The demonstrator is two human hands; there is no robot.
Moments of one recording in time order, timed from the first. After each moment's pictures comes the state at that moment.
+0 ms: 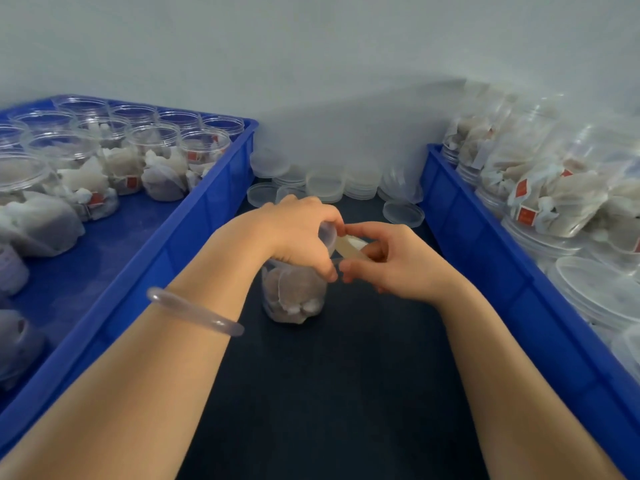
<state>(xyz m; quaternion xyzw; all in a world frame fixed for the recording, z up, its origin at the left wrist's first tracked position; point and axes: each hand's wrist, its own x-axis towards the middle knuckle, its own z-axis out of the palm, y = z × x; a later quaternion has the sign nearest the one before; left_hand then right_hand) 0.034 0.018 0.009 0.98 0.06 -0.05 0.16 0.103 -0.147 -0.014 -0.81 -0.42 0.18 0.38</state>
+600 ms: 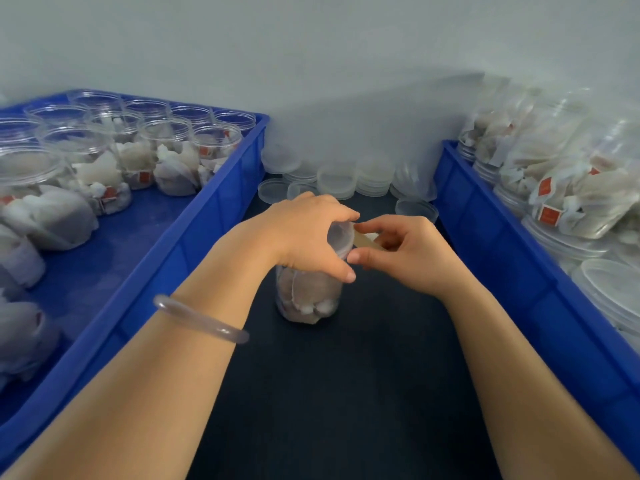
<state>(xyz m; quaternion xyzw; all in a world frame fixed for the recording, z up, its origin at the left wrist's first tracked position) 0.023 0.021 0.002 0.99 0.03 0.02 0.15 0.113 -0.137 -0.026 -0.81 -0.40 0.09 0.41</state>
